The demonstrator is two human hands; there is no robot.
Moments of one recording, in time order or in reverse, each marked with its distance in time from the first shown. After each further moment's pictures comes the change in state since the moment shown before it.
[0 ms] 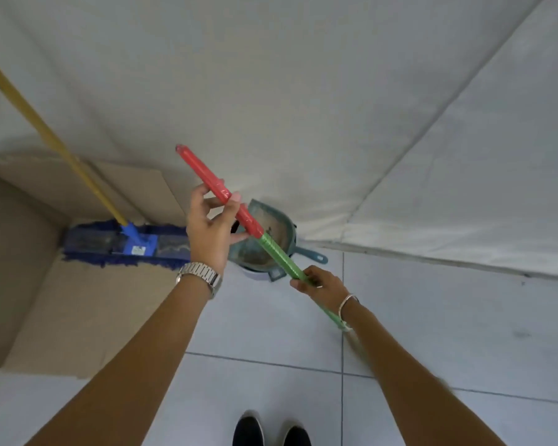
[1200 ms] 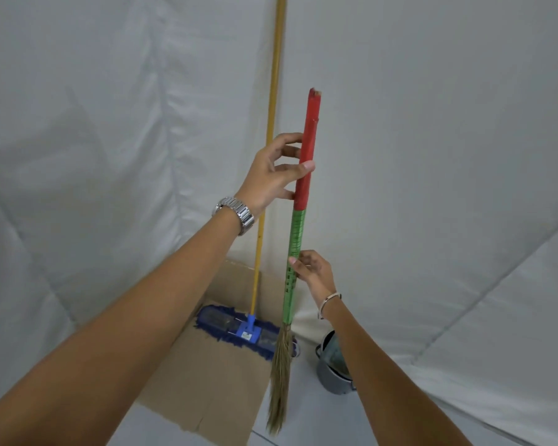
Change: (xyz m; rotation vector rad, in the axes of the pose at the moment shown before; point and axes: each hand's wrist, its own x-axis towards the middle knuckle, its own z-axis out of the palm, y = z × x) left_hand -0.134 0.488 -0.275 0.087 -0.305 0.553; right_hand -0.240 -0.479 0.116 0.505 0.105 -0.592
